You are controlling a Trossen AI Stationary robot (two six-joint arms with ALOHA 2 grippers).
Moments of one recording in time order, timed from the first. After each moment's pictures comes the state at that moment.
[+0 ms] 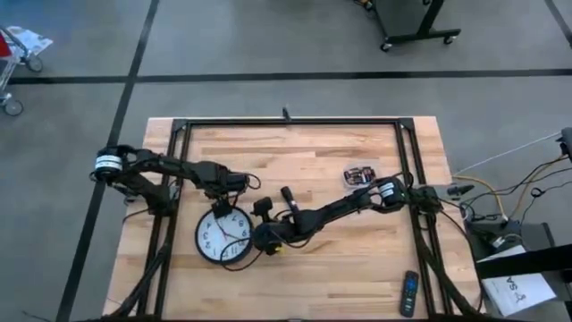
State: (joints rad) left arm 0.13 1.47 0.71 -0.90 -0.16 -0.31; right arm 0.24 2.33 1.75 -0.22 0.46 -0.41
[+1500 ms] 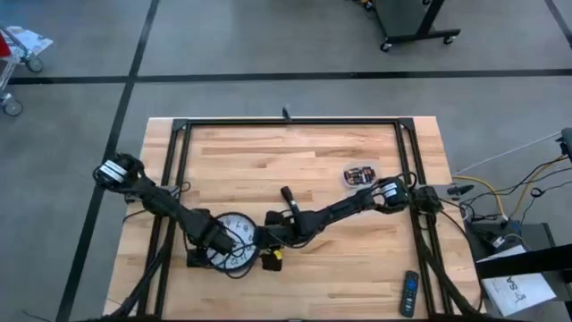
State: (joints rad) left arm -0.54 1.58 0.74 -0.93 0.18 -0.57; right arm 0.25 2.33 1.75 -0.31 0.07 0.25
